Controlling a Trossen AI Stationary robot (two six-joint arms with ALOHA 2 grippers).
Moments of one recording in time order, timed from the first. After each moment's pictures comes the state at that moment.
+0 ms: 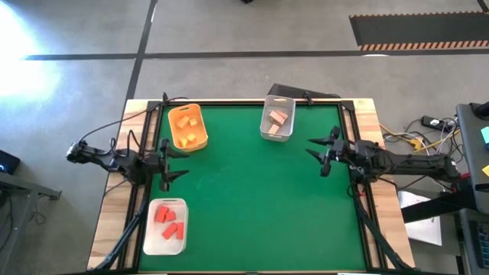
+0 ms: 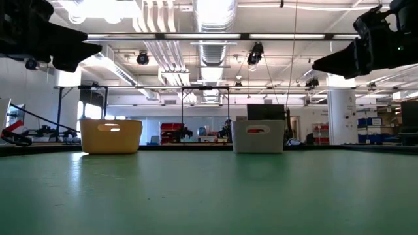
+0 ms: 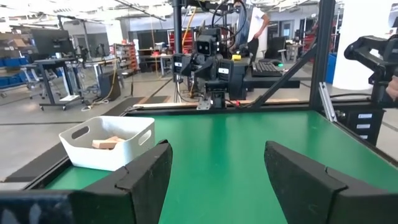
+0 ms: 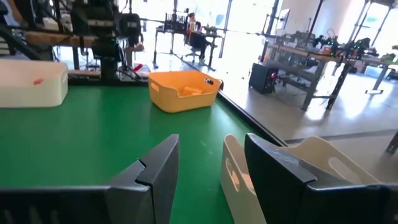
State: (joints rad) left arm -0.30 0.02 0.10 -0.06 -0.38 0.06; right arm -0.10 0.22 0.10 0.13 0.20 -0.13
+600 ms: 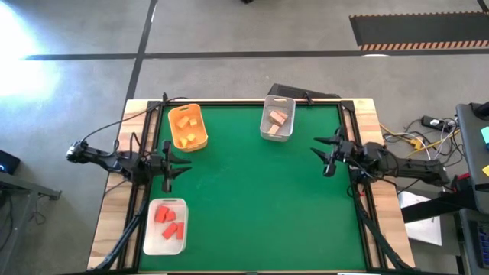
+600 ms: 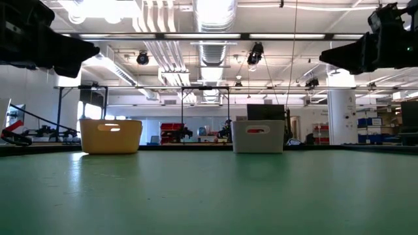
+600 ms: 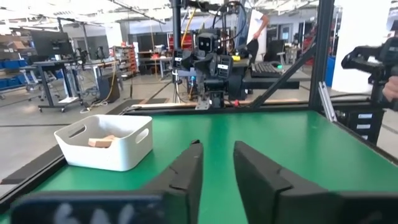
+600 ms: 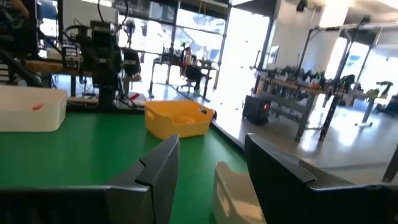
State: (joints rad) left arm -0.30 0.02 0.03 0.01 -0.37 0.06; right arm -0.10 0.05 0.03 0.10 0.20 -0.19
